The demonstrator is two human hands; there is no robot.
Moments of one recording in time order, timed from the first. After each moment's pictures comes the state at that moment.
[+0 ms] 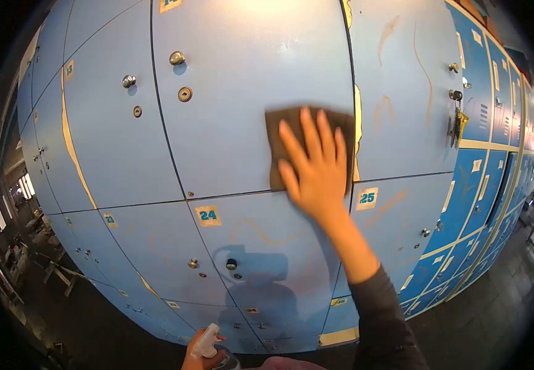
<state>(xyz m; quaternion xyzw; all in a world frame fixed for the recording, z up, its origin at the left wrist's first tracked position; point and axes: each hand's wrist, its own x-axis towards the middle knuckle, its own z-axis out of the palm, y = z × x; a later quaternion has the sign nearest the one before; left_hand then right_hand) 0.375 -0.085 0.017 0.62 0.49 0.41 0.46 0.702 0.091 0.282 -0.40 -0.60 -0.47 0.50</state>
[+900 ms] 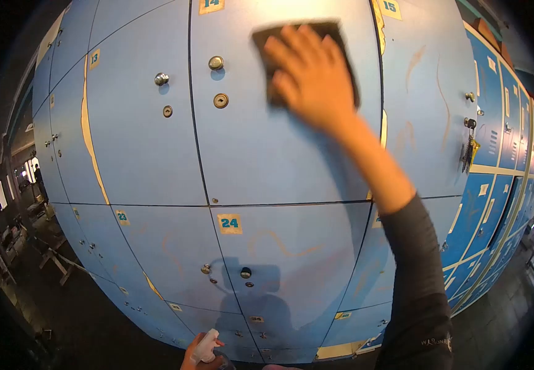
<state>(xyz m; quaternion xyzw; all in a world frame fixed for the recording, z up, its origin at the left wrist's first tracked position) 0.365 -0.092 0.017 0.48 0.50 0.45 0.57 0.683 0.133 0.450 -0.25 -0.61 -0.59 0.47</state>
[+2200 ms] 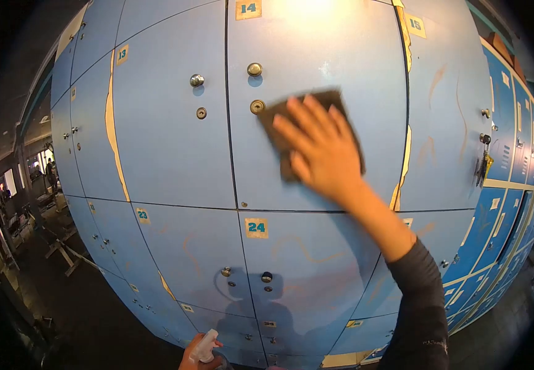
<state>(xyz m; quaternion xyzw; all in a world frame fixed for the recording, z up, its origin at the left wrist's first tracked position) 0.337 -0.109 0.024 0.58 0.40 0.53 0.47 0.645 0.101 0.365 -0.29 -0.70 -0.51 0.40</state>
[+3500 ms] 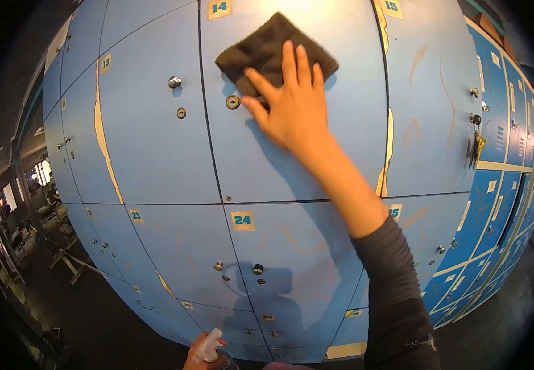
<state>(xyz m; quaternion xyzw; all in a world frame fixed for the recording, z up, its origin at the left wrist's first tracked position) 0.352 -0.105 0.012 0.59 0.47 0.49 0.43 0.622 0.115 0.412 -0.30 -0.59 -0.54 0.53</state>
